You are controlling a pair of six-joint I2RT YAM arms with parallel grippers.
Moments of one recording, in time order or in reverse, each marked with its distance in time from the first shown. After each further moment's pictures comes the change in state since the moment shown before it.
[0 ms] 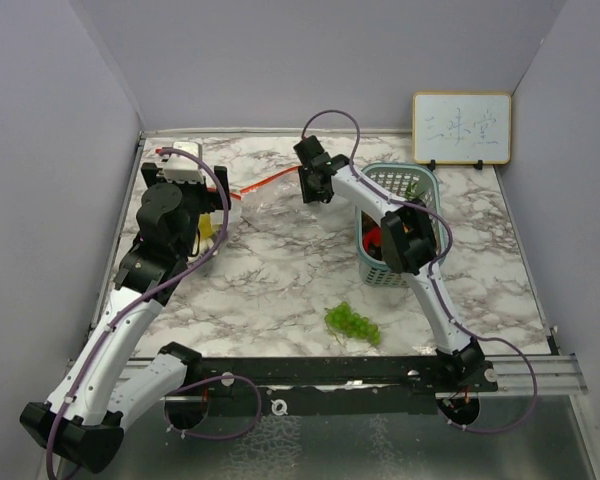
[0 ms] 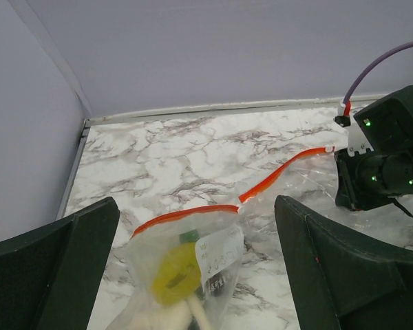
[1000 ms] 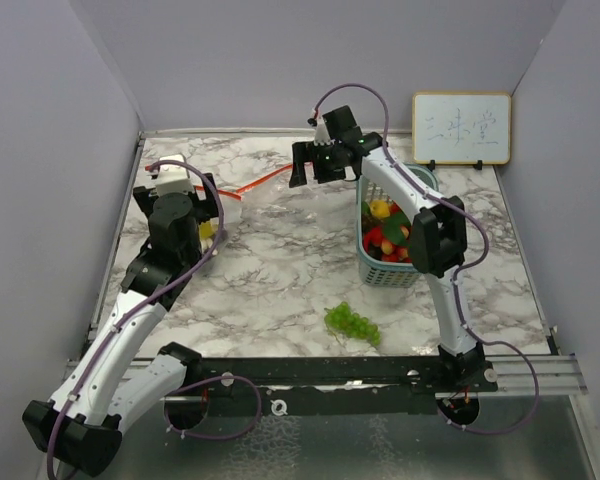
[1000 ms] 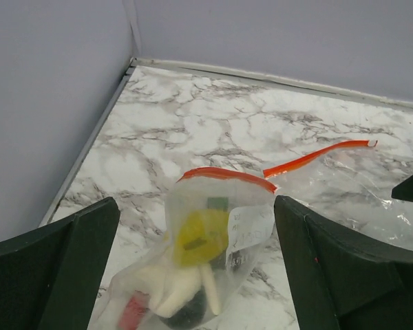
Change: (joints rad) left arm -0.014 -0.023 -0.110 -0.027 -0.246 -0.168; right arm -0.091 -0.283 -0.109 0.034 -0.533 -0.076
